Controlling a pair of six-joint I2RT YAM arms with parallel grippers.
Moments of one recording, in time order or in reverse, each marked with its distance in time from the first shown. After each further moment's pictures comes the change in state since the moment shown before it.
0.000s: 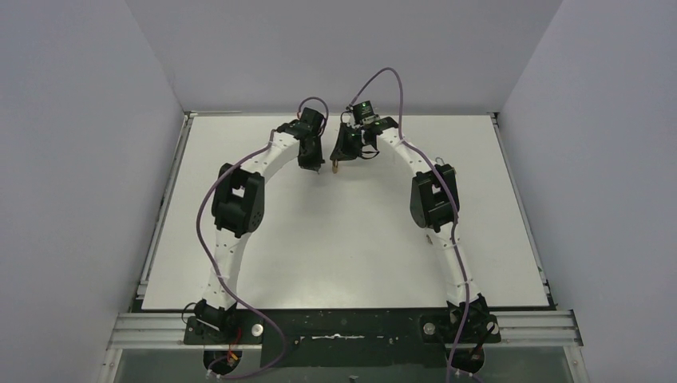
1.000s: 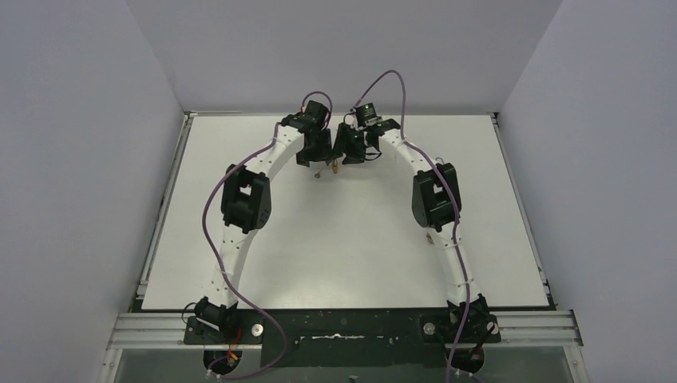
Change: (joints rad) left arm -0.009 0.134 0.282 -0.178 -0.022 0.001; right arm -0.010 -0.008 -0.043 0.026 0.014 0.022
